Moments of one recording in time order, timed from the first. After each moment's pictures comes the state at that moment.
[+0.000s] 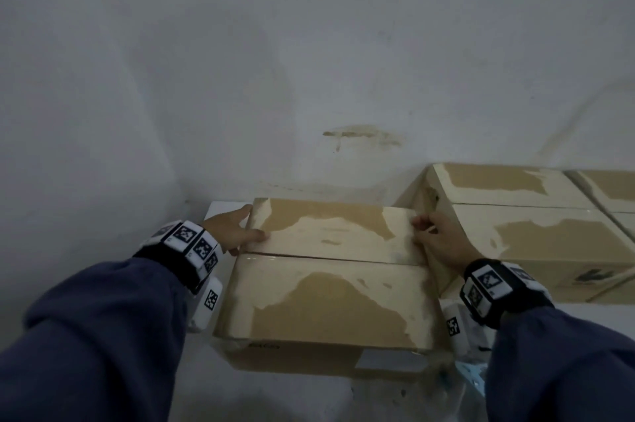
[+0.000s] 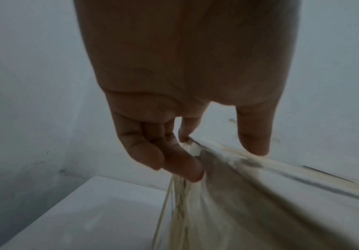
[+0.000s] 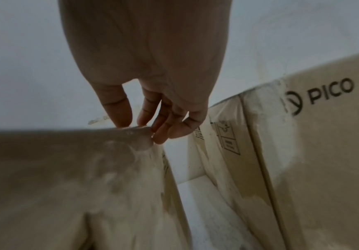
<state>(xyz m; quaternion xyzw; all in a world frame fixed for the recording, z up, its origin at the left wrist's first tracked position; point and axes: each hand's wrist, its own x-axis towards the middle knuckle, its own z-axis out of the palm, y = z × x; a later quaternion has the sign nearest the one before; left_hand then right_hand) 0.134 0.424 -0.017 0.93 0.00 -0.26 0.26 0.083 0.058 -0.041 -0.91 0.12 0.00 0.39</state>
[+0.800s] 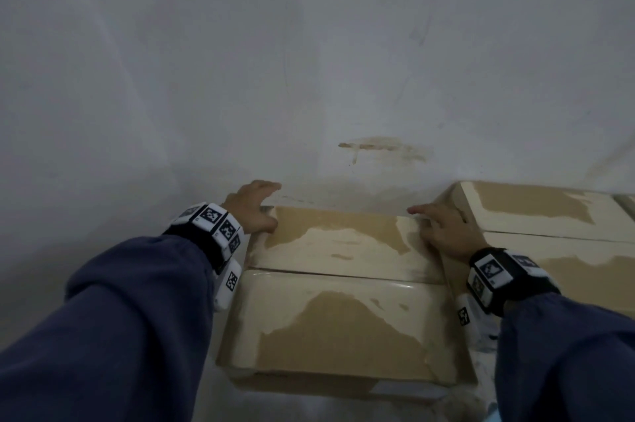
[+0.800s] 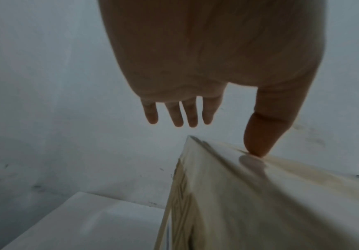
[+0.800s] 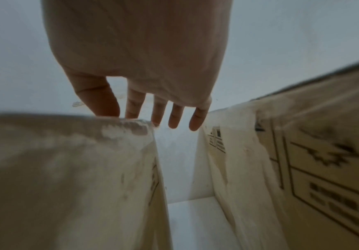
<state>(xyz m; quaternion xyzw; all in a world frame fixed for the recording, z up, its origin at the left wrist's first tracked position) 0.211 0.411 -0.017 0.96 -0.10 -0.17 0.19 0.157 0.058 -0.027 -0.96 0.02 0.07 0.27</state>
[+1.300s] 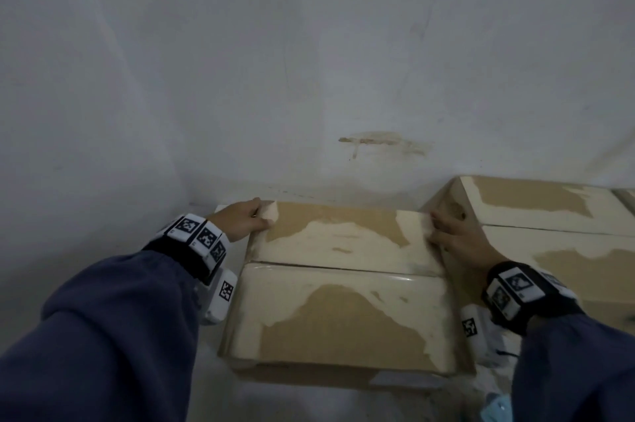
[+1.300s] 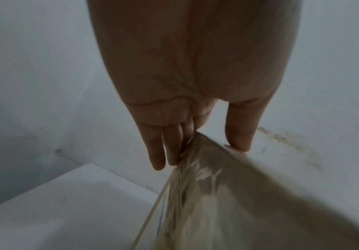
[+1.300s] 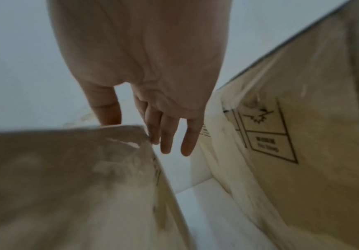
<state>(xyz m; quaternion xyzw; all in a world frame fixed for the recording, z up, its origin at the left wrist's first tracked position) 0.198 0.425 -0.038 0.92 0.00 -0.24 0.32 0.136 0.045 -0.040 -0.90 0.12 0.10 0.41</state>
